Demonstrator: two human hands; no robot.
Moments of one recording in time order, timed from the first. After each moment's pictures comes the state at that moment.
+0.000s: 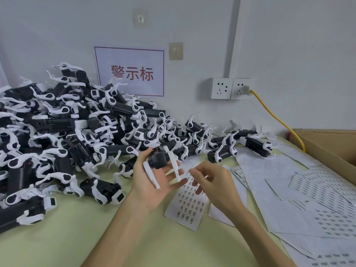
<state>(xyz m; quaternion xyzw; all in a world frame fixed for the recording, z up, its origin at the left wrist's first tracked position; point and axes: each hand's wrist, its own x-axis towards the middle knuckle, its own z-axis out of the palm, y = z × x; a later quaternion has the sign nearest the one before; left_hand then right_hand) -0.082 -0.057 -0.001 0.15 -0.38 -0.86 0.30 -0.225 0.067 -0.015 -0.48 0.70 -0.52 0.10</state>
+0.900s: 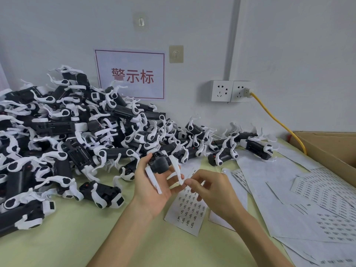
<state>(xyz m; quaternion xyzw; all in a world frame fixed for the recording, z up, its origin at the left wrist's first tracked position) -0.086 -0.050 -0.002 0.15 -0.35 -0.87 0.31 -0.229 0.067 -0.020 -0.53 0.70 -0.48 0.10</state>
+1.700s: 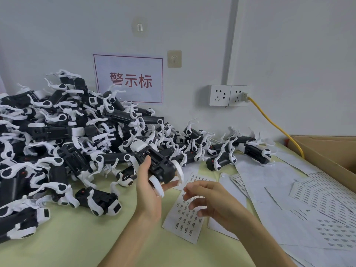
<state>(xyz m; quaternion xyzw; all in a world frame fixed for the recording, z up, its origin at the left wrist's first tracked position) -0.094 -0.037 -0.003 0.17 -0.45 -0.72 0.50 -0.228 0.071 -0.009 -0.35 0.58 -0.56 0.47</state>
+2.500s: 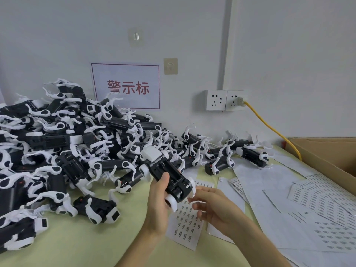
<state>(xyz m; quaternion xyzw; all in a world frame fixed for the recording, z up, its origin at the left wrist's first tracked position) -0.099 -0.023 -0.020 0.15 -0.58 -0.65 0.46 -0.232 0.064 -0.015 -0.24 0.55 -0.63 0.50</state>
